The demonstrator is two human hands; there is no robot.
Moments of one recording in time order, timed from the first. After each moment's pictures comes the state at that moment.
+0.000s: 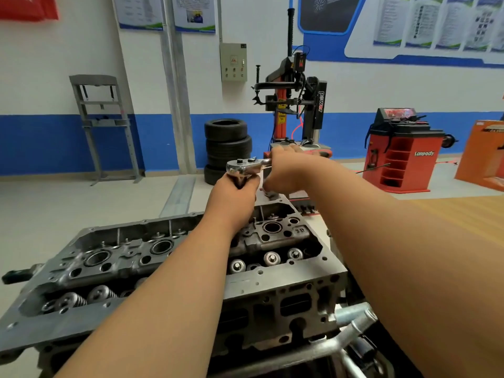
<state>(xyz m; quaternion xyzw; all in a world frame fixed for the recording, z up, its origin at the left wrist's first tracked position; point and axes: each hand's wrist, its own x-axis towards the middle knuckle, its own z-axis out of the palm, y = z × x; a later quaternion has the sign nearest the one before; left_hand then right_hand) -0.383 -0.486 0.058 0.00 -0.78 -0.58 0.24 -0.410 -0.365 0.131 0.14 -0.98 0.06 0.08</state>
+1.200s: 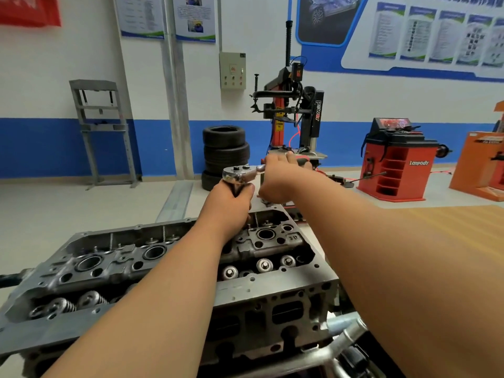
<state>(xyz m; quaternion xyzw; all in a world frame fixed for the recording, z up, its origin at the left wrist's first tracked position) -0.388 -0.490 0.056 -0.03 -0.80 -0.55 0.23 -0.425 -0.373 0.119 0.11 -0.99 0.05 0.09</state>
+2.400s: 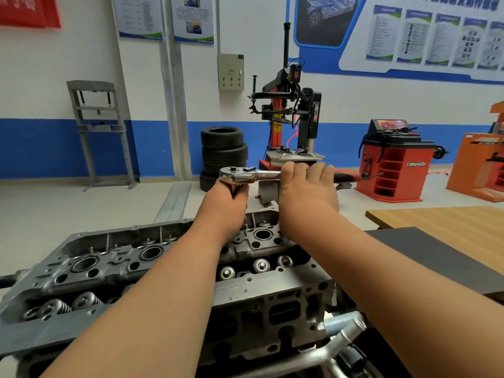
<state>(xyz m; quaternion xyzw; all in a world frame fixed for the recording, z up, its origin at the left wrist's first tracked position) -0.383 -0.488 0.057 -0.02 -0.82 -0.51 0.24 -0.367 -0.354 0.097 0.02 -0.97 -0.16 0.17</state>
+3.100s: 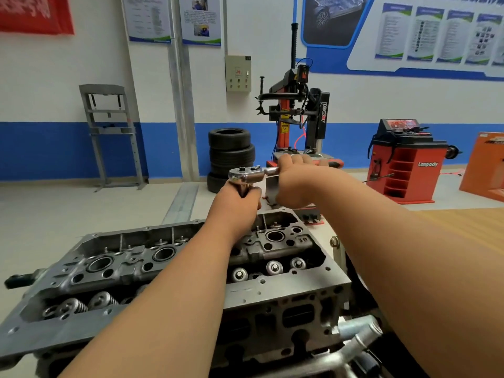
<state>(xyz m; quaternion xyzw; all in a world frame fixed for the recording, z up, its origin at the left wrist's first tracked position) -0.383 -0.489 0.059 -0.01 -0.80 -0.55 0.22 -0.412 -0.360 0.124 0.11 -0.99 0.00 0.10</state>
